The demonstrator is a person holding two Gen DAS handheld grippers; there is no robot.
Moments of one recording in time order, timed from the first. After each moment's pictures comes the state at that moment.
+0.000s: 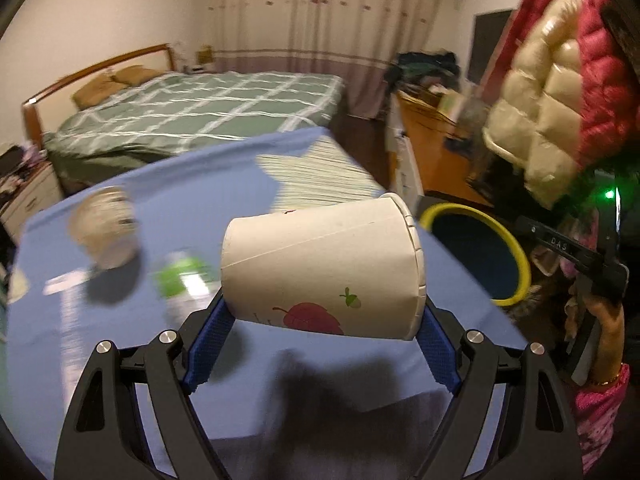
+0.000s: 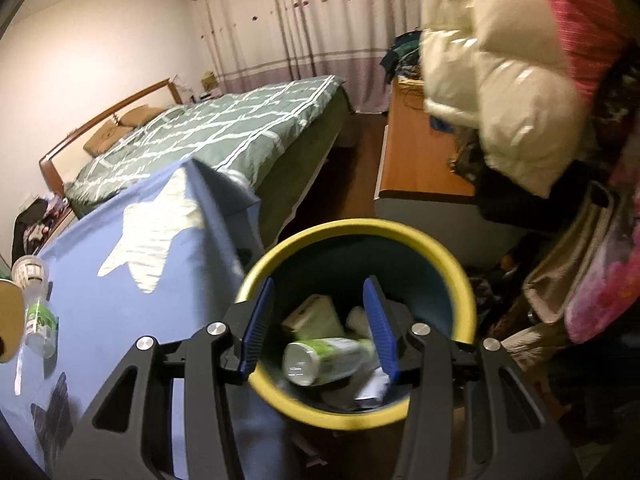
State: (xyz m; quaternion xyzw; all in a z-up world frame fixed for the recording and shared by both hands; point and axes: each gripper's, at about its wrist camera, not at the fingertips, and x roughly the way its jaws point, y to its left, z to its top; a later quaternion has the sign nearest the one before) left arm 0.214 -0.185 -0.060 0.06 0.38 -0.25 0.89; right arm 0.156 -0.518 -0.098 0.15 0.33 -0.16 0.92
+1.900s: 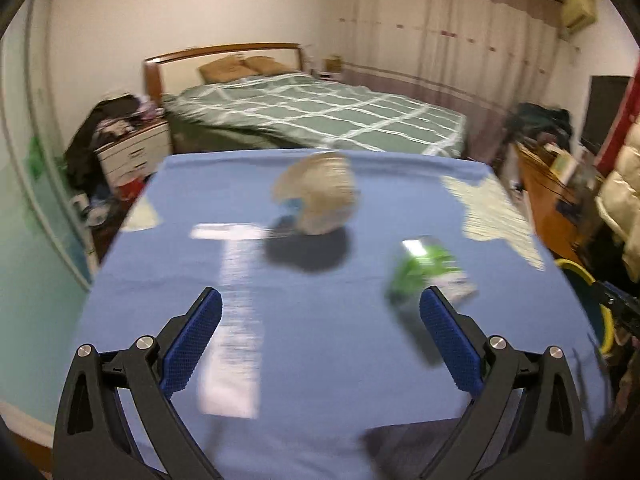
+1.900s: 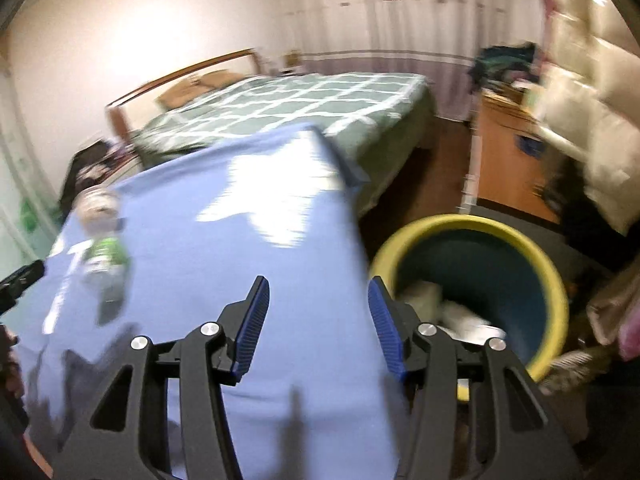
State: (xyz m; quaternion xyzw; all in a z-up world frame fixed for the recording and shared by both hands) left arm 0.232 0.007 -0.083 -0.02 0.35 -0.02 0.94; right arm 0.194 -0.388 -0.096 0.09 0.35 0.02 0.93
